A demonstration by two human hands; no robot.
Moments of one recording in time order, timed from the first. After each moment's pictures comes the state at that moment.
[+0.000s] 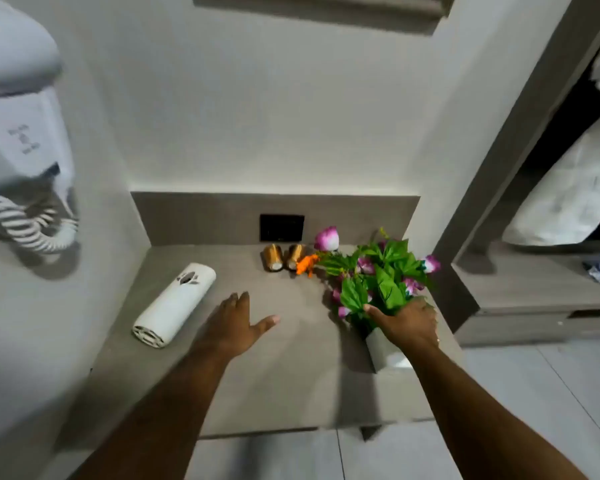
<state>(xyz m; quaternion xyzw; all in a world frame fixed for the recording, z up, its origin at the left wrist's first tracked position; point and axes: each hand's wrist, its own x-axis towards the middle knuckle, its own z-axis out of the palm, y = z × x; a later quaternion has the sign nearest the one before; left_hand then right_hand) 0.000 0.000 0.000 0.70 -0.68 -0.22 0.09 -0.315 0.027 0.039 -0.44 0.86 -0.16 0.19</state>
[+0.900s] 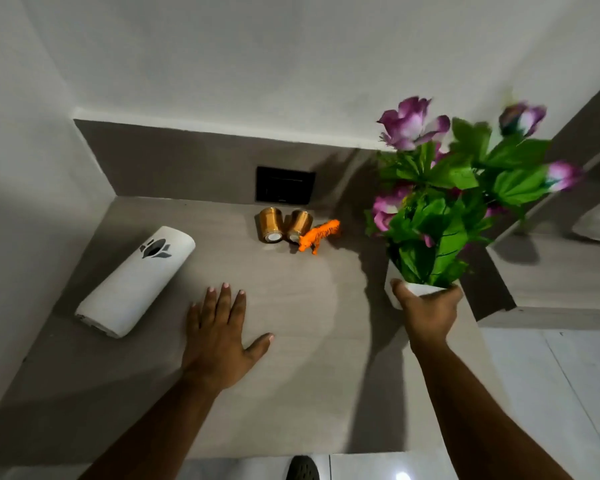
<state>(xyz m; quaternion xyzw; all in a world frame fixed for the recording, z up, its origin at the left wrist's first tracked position) -0.010 -0.009 -0.099 0.70 -0.71 -0.07 0.02 -0.332 -0.055 -0.041 -0.29 0.78 -0.51 0.21</state>
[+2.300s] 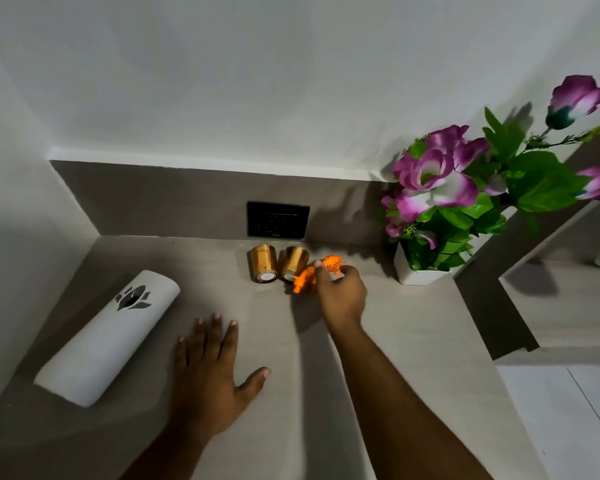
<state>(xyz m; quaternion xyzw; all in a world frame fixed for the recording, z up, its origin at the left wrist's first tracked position) -0.015 -0.042 -0.103 0.71 -0.70 -0.05 0.03 -0.211 -0.156 -0.036 -0.39 0.77 -0.40 0.32</state>
